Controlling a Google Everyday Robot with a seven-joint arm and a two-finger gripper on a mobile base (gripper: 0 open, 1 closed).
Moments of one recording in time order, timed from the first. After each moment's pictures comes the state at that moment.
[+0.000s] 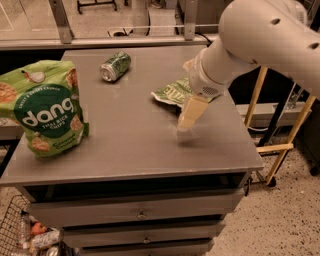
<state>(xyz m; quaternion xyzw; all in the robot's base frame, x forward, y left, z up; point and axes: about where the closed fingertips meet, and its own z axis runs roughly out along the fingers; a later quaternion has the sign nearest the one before) 0.588 -0.071 0.885 -0.66 0.69 -0.03 0.30</state>
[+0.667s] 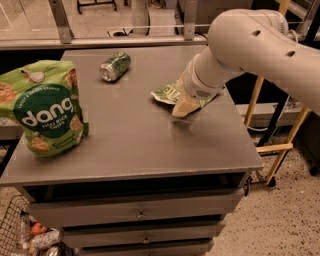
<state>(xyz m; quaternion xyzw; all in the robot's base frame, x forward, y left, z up) 0.610 -0.064 0.863 -0.66 0.69 -0.04 0.30</state>
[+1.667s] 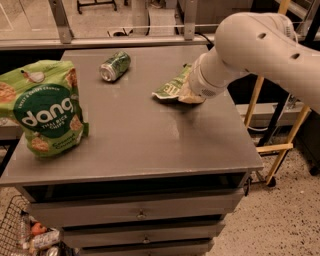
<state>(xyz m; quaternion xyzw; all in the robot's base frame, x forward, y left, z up) 0.623 -0.075 0.863 -0.65 0.69 -0.05 0.31</state>
